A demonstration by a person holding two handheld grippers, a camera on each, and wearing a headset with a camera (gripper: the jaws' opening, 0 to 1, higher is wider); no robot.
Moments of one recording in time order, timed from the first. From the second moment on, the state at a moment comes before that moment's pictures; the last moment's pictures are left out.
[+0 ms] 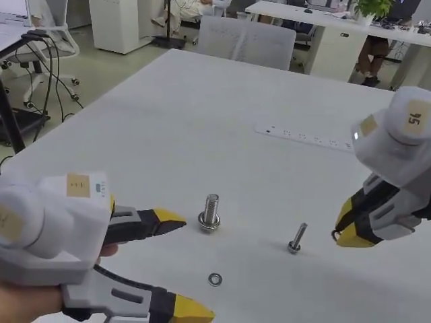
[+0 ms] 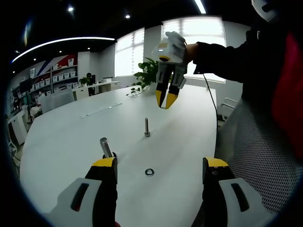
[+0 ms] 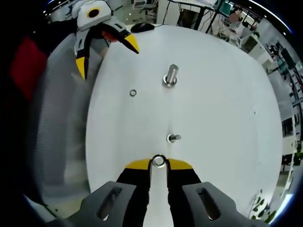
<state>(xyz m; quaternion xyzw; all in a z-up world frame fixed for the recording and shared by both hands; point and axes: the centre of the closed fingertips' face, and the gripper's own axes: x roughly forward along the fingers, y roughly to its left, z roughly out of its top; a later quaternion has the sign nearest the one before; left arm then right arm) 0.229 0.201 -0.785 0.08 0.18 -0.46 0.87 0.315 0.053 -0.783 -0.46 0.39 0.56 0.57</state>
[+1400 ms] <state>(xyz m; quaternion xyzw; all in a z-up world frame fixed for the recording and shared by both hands) 0.233 0.209 -0.788 0.07 0.19 -0.45 0.87 0.346 0.086 -0.803 -0.48 0.38 0.58 0.54</state>
